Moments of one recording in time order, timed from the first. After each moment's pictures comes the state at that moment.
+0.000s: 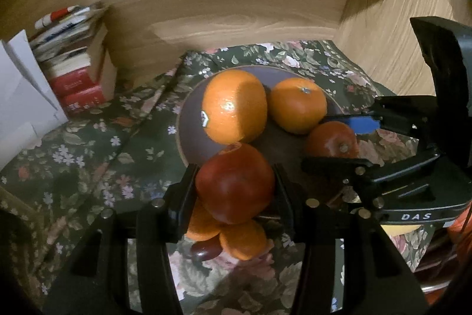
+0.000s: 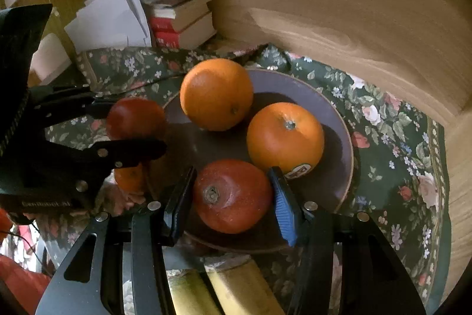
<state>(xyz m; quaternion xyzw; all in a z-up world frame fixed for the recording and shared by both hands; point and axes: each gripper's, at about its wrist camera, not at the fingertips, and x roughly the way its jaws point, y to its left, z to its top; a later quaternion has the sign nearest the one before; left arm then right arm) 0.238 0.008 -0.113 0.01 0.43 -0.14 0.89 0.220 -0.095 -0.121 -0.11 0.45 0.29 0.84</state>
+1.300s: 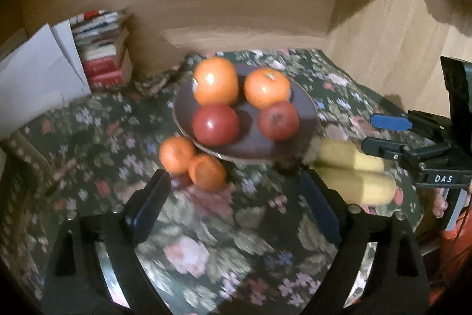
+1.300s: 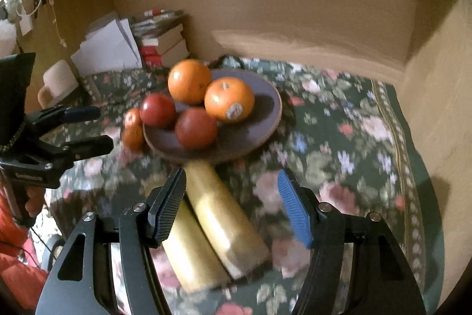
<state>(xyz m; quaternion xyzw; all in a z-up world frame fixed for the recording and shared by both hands) 0.154 -0.007 -0.106 -0.01 0.39 -0.11 0.91 0.139 -0.183 -0.108 -0.04 0.40 0.24 0.88</state>
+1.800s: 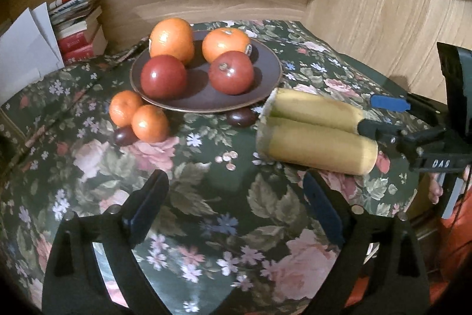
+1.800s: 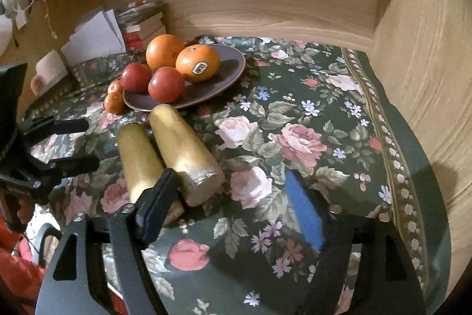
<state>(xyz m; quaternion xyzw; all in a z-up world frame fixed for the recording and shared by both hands) 0.129 -0.050 -0.136 0.00 0.42 -0.13 0.90 0.109 -0.221 -0.130 -0.05 0.40 0.21 0.89</state>
